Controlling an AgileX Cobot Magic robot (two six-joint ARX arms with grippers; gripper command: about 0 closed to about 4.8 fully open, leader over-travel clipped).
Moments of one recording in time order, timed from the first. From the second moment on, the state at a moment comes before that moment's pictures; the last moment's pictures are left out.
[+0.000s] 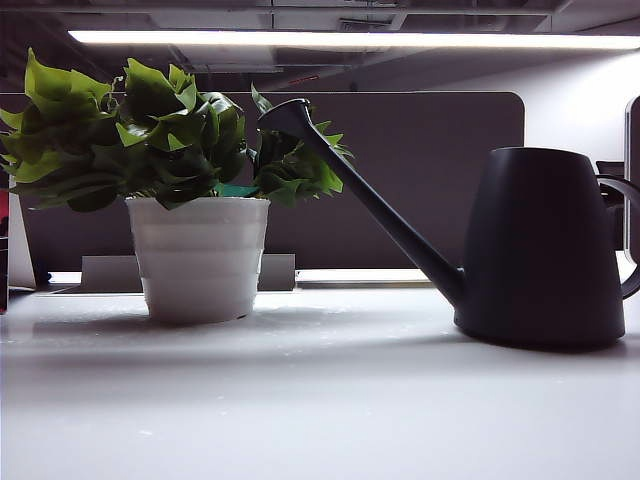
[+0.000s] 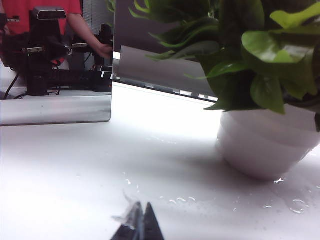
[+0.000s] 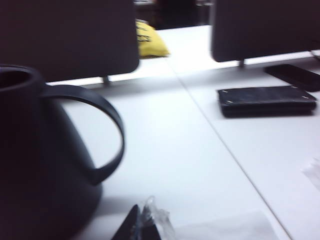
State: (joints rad) left arm 0.11 0.00 0.01 -0.07 0.08 -0.17; right arm 0.01 0.06 0.01 0.01 0.16 0.08
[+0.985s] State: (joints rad) left arm 0.01 0.08 0.34 0.04 0.23 -0.30; right arm 0.01 0.19 0.38 -0.03 0.02 -0.07
